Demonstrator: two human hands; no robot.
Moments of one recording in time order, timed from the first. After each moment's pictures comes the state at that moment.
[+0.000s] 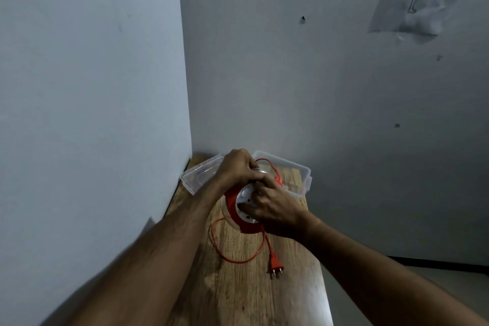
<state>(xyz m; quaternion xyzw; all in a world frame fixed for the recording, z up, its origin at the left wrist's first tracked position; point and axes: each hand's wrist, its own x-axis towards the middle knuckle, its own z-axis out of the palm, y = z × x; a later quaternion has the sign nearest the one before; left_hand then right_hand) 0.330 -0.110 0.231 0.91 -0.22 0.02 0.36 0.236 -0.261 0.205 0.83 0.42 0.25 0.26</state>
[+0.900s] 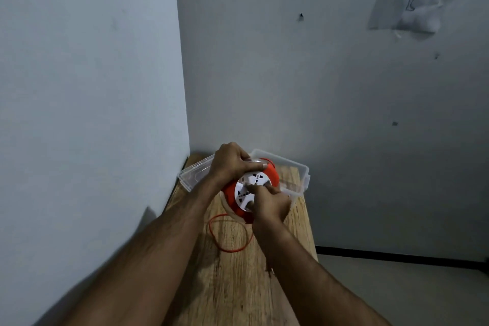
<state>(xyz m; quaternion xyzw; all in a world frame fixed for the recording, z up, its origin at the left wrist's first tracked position) 0.331 -0.104 0.234 0.90 -0.16 0.07 0.40 0.222 -0.190 0.213 0.57 -0.36 0.13 -0.73</state>
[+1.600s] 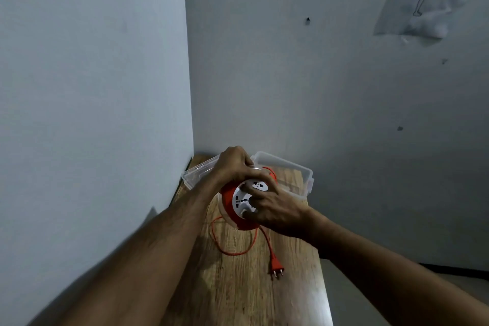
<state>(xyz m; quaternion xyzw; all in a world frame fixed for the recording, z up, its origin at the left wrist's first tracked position) 0.330 -0.097 0.241 0.91 -0.18 0.00 0.36 0.238 -0.261 0.214 0.83 0.45 0.14 0.30</state>
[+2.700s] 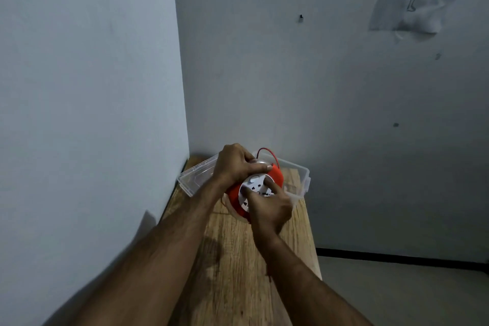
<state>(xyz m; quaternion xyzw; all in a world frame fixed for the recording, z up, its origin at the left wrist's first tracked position) 0.331 -0.114 0.237 0.88 -0.17 0.09 0.42 0.224 -0.189 0.192 0.74 -0.25 0.27 -0.57</state>
